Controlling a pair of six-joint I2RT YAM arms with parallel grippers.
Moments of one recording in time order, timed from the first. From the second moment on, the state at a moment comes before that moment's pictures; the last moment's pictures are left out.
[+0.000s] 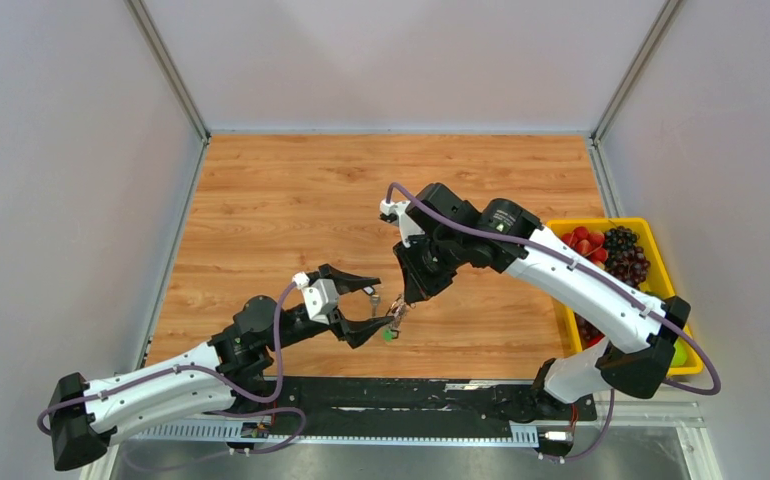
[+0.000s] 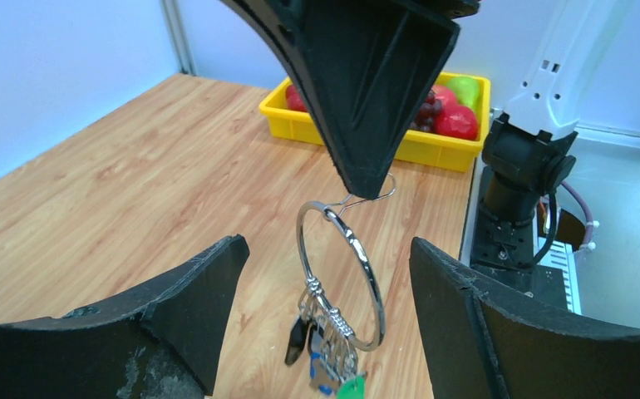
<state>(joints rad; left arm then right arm) -1.07 0.59 0.32 0.41 0.13 0.00 0.98 1.43 1.62 -1.20 -0.24 0.35</state>
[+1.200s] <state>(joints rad) -1.22 0.86 0.37 0.58 0.01 0.19 1.07 1.46 1.70 -1.26 -0.20 0.37</state>
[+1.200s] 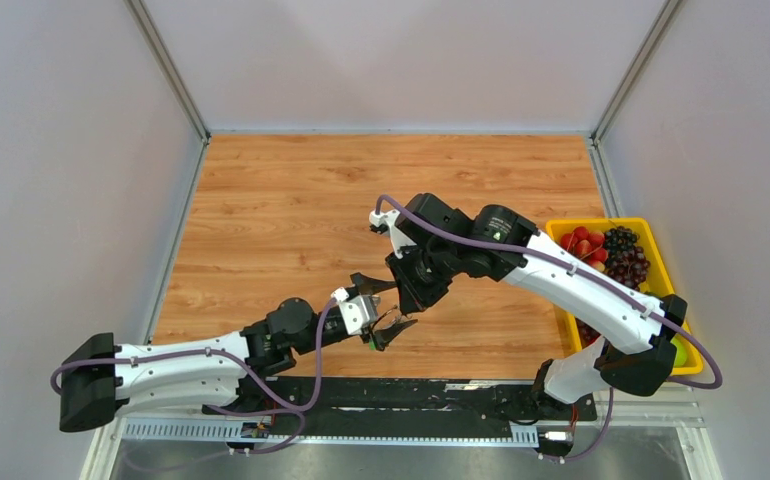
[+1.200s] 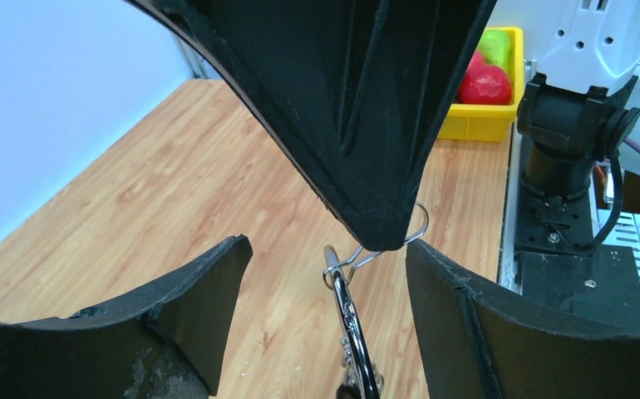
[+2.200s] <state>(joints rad) -1.27 0.89 0.37 0.62 -0.03 0.28 1.08 1.46 1.71 -1.26 -0.17 0.39</state>
